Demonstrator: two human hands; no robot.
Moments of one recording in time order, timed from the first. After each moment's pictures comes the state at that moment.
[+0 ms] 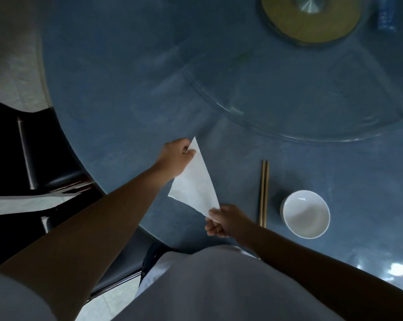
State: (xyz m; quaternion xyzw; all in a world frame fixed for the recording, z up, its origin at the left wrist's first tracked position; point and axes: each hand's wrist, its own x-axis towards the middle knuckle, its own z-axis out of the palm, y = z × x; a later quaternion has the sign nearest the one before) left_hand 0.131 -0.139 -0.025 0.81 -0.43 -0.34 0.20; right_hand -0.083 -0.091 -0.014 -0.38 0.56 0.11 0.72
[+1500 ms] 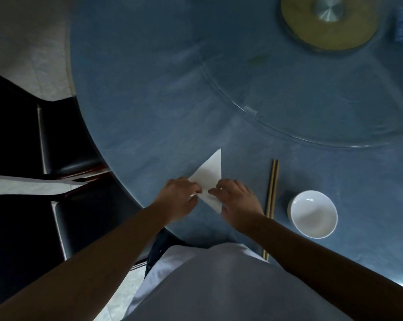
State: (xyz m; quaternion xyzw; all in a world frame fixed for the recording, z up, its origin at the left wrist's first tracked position) left_hand 0.107 -0.020 -0.014 0.70 -0.64 -0.28 0.12; right_hand -0.086 -0.099 -0.019 -0.92 0.32 -0.01 0.24
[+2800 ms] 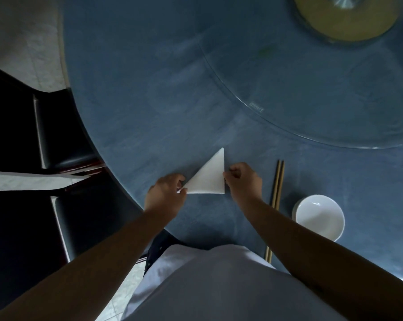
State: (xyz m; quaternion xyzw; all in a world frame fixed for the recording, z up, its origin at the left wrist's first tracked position) left_hand 0.114 -0.017 -0.032 0.86 -0.41 -0.28 0.13; right_hand -0.052 -0.140 -0.038 -0.59 0.65 -0.07 0.47
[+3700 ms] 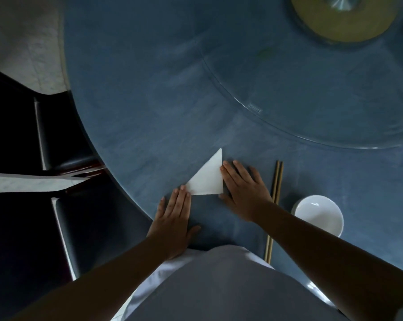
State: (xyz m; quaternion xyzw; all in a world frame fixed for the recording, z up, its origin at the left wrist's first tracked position) left_hand 0.077 0.042 -0.041 0.75 -0.62 -0.22 -0.09; right_hand -0.091 -0.142 -0.055 -0.94 0.30 0.11 0.12
